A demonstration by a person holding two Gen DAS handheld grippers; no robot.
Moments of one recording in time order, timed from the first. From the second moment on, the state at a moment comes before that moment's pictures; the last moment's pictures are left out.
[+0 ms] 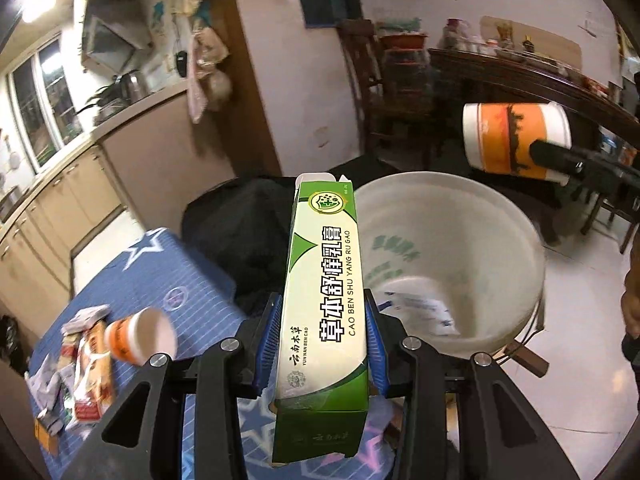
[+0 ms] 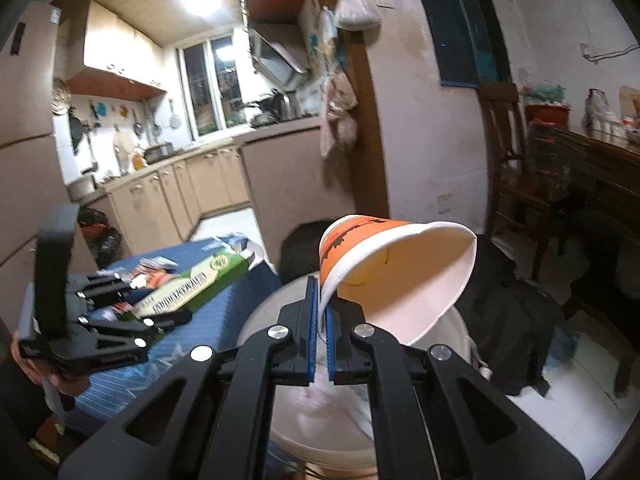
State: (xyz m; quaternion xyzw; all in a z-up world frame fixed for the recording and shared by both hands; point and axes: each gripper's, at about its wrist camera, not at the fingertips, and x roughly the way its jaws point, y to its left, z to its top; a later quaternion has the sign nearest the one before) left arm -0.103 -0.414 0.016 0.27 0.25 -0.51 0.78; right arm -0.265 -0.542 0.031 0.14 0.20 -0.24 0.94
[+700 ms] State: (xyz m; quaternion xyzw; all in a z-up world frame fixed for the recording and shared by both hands) left arm -0.127 -0.514 -0.008 0.28 0.27 -0.56 0.73; right arm -0.253 -0.582 0.006 0.14 0.27 -0.26 0.92
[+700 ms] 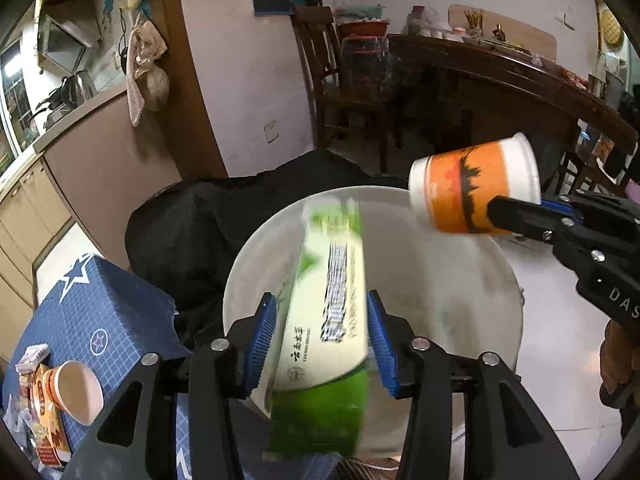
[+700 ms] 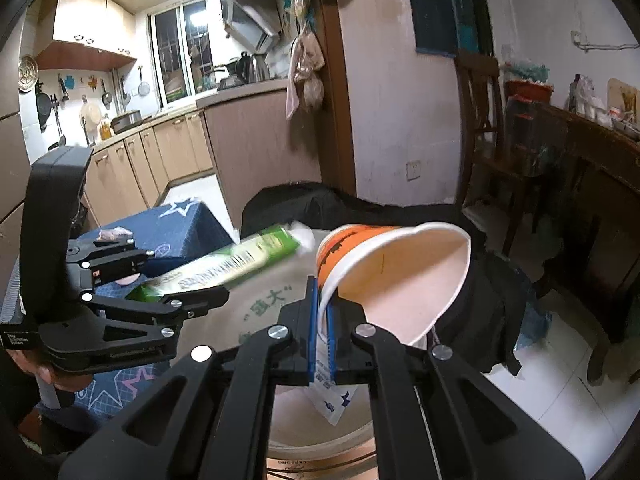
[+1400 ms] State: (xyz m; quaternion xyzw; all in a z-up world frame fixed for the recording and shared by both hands) left arm -0.117 -0.471 0.012 0.27 0.20 -0.48 0.81; right arm -0.257 -0.561 0.021 0.12 0.24 -0.26 0.93
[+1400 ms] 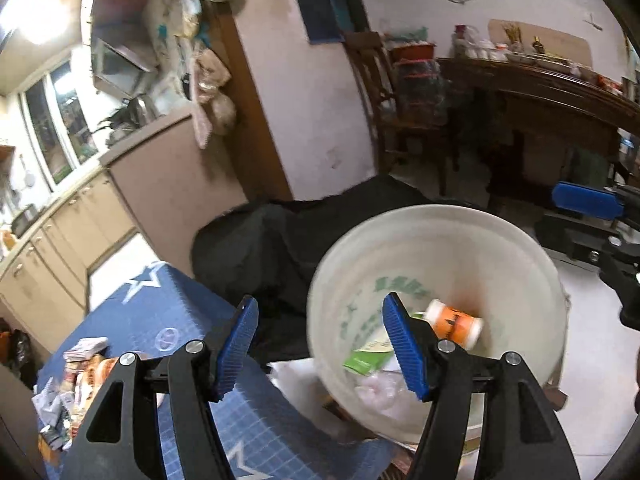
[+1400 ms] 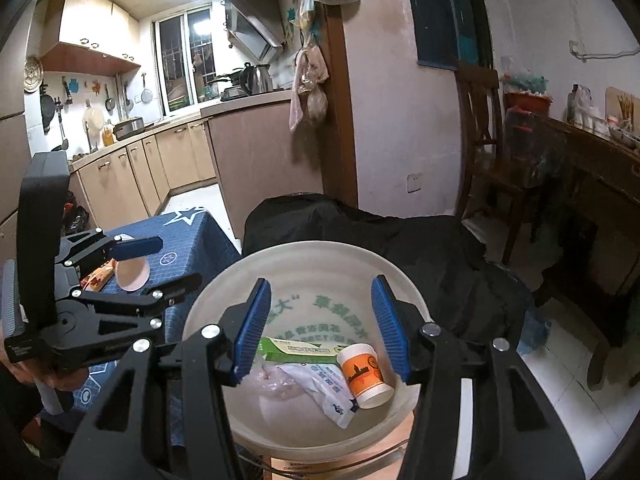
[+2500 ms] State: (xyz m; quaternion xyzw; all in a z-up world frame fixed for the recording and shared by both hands) left arm -0.014 -0.239 0.031 0.15 0.20 -0.20 0.95; right arm -0.119 -0.425 0.013 0.09 0.27 -0.07 0.96
